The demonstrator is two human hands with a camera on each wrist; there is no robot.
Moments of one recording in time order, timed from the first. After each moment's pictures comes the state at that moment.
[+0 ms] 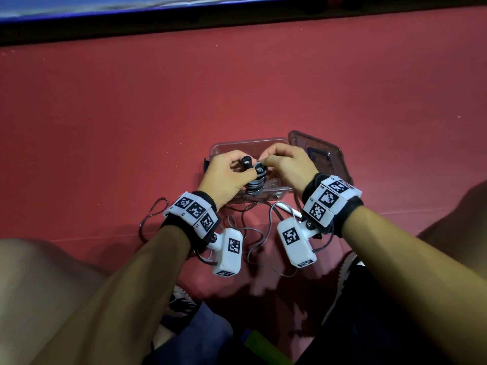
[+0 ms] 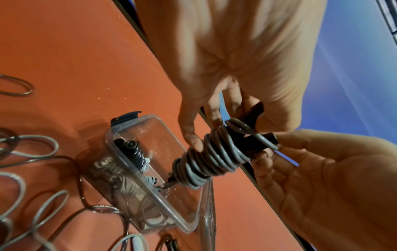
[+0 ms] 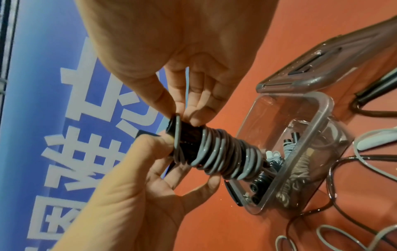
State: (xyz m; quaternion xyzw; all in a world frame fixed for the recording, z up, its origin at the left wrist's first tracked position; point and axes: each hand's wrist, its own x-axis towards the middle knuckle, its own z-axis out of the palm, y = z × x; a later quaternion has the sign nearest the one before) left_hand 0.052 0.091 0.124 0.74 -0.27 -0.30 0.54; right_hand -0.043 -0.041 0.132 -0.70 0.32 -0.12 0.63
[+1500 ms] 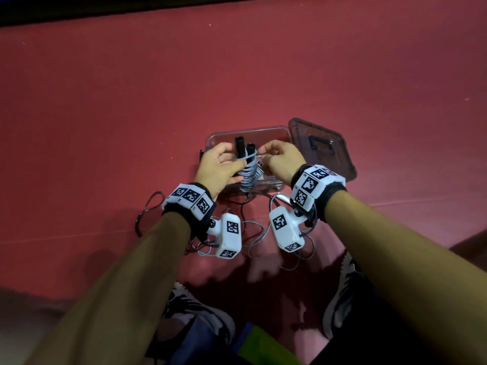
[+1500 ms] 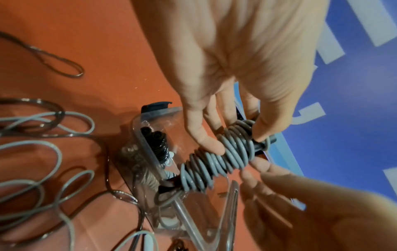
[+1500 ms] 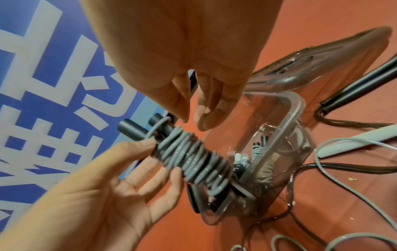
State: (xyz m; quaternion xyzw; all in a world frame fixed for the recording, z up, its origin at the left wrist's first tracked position) left_hand 0.083 0.077 0.075 0.71 -0.15 -0.37 0.59; right_hand -0.011 -0.058 0.073 -0.72 0.38 -0.04 0.58
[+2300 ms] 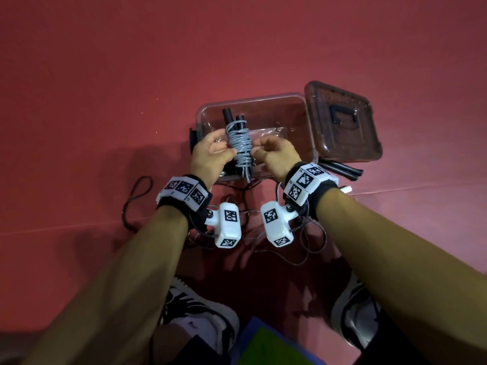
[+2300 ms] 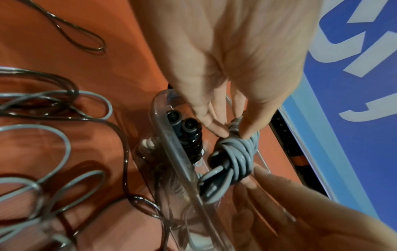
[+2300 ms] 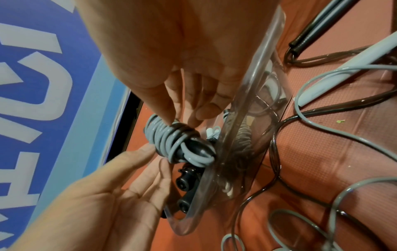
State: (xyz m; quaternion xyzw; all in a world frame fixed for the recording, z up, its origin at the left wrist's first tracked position) left_hand 0.136 0.055 -0.024 0.75 -0.08 -0.36 0.55; right_hand 0.034 -0.069 -0.027 -0.62 0.44 -0.01 0.65
